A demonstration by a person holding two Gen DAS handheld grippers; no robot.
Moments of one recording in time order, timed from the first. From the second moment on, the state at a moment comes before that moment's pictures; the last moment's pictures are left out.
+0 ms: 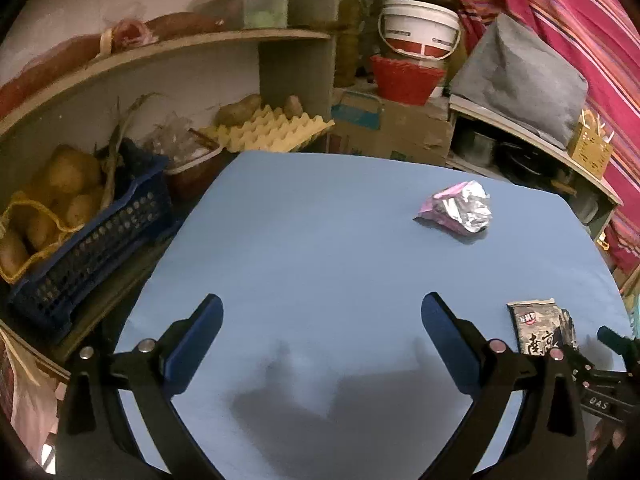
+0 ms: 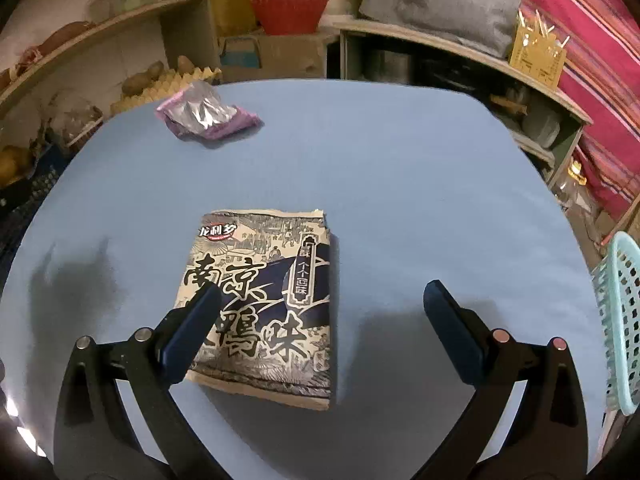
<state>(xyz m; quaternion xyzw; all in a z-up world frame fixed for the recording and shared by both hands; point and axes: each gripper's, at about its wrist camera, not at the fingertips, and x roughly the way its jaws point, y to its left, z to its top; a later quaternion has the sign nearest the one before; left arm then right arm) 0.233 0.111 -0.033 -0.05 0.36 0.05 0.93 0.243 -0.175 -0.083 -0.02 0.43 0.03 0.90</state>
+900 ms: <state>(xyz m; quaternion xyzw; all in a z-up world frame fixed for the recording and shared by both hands) 0.237 0.124 -0.034 -0.07 0.36 0.06 0.93 0.256 -0.157 -0.093 -0.02 0.46 0.11 0.88</state>
